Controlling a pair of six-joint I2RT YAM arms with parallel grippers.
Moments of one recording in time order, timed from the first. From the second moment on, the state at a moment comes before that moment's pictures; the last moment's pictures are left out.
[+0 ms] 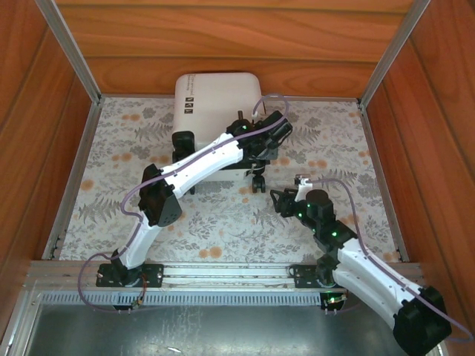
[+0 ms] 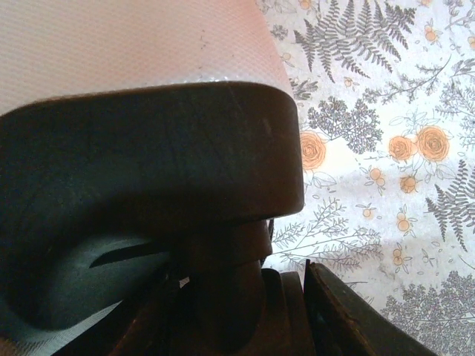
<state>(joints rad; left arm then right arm) -0.97 2.19 2.25 -1.08 -0.31 -0.77 0.57 0.70 0.22 0.05 -0.07 0.45</state>
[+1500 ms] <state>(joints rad) -0.92 2.15 2.21 -1.06 -0.19 -0.76 0.40 1.77 0.43 1.11 -0.69 0.58</state>
